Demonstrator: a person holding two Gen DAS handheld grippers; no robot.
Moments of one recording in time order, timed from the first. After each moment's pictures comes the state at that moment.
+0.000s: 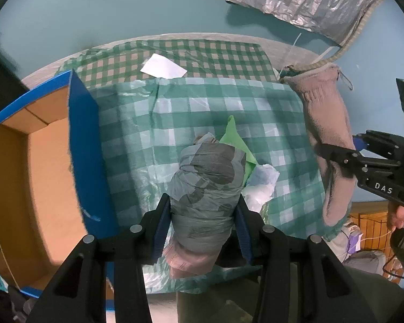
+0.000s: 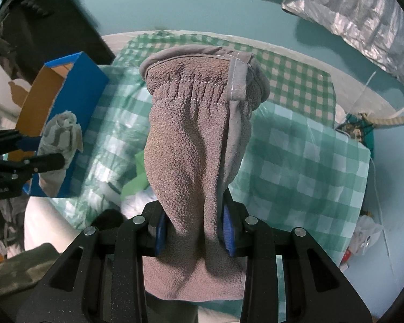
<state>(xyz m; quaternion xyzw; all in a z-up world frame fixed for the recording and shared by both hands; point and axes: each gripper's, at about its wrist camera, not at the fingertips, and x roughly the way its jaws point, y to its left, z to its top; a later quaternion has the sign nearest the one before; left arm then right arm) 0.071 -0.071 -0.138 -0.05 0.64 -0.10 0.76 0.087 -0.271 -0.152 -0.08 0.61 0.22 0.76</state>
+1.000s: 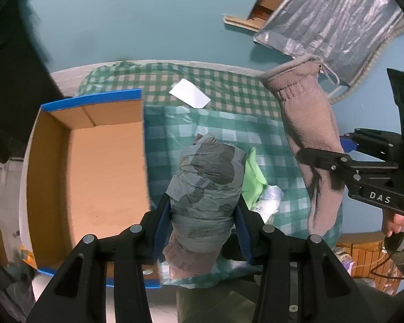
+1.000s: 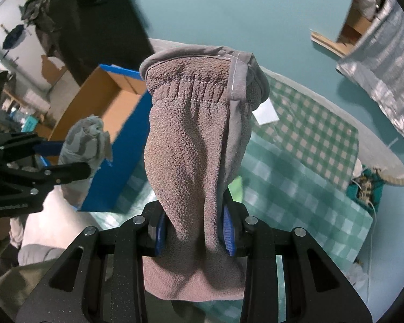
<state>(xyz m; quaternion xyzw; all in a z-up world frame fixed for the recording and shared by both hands) 0.048 -0.005 -0.075 -0.10 0.59 -0.05 0.80 0.091 -0.164 -0.085 -0.13 0.56 0.32 0.75</state>
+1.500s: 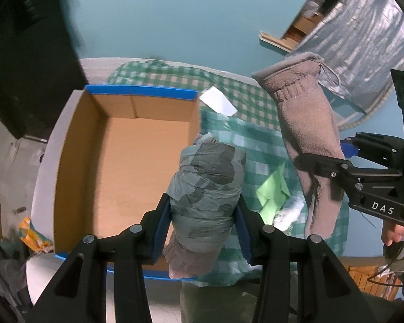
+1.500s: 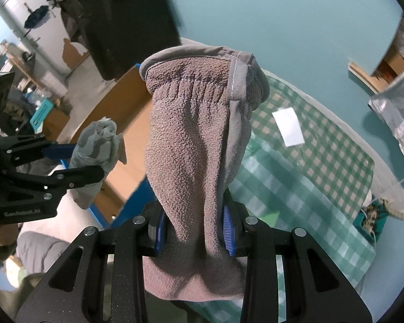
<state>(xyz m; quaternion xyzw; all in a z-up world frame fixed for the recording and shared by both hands) 0.024 0.055 -0.070 -0.14 0.57 0.02 0.81 0.089 -0.089 -0.081 -0.17 0.54 0.38 0.73</state>
